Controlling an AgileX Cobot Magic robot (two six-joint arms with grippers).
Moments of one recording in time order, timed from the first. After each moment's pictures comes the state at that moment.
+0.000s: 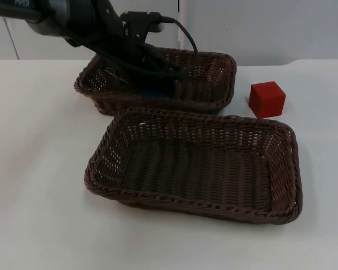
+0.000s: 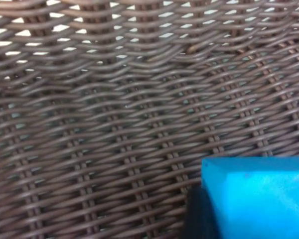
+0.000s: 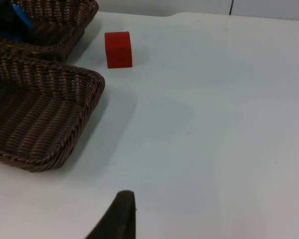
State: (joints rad) right arm 0.07 0.00 -0.52 0.03 1.08 -0.08; left arm -0.31 2.51 -1.96 -0.46 0.50 0.42
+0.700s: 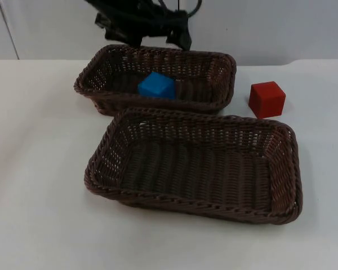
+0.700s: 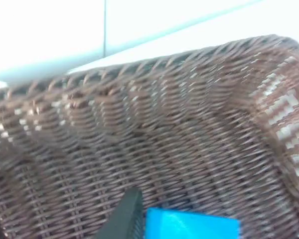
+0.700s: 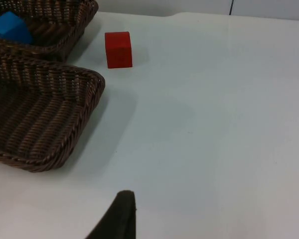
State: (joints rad) right arm 0.07 0.00 -0.52 0.03 1.08 -0.08; left arm -0.31 2.33 -1.96 -0.47 0.60 0.42
